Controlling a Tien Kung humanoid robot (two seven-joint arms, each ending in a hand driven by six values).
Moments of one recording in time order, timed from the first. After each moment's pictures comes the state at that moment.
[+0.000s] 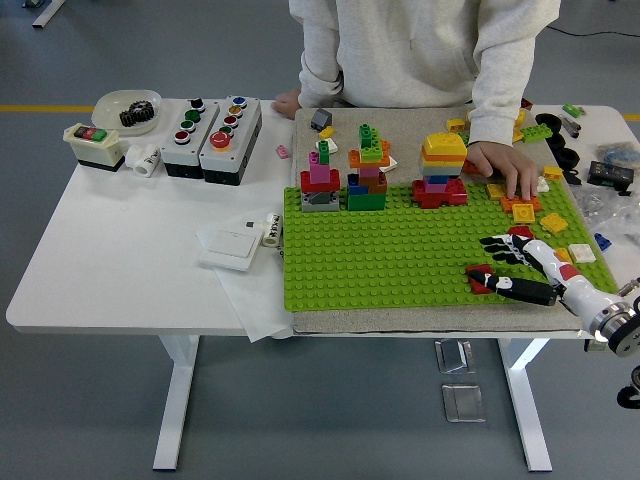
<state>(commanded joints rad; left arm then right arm) -0.16 0.05 -0.73 -0.18 1.17 -0.11 0.26 0.34 -0.60 0.79 1.37 -1.22 -0.20 0.01</state>
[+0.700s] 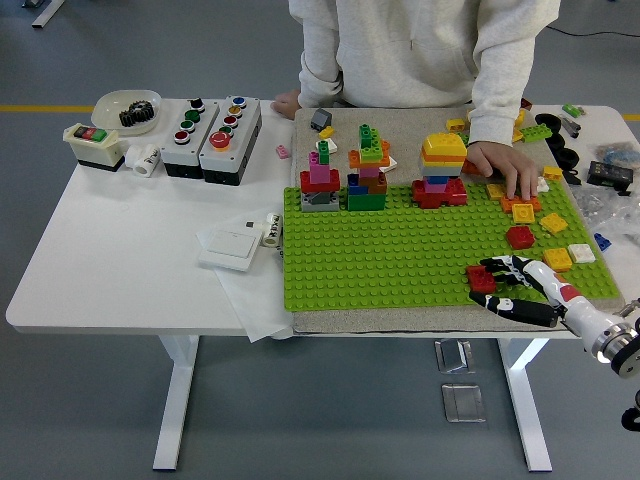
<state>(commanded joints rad) -0.16 0.05 -0.73 -0.18 1.18 -0.11 0.26 0.27 -0.61 0.80 1.41 -1.25 -0.20 0.01</state>
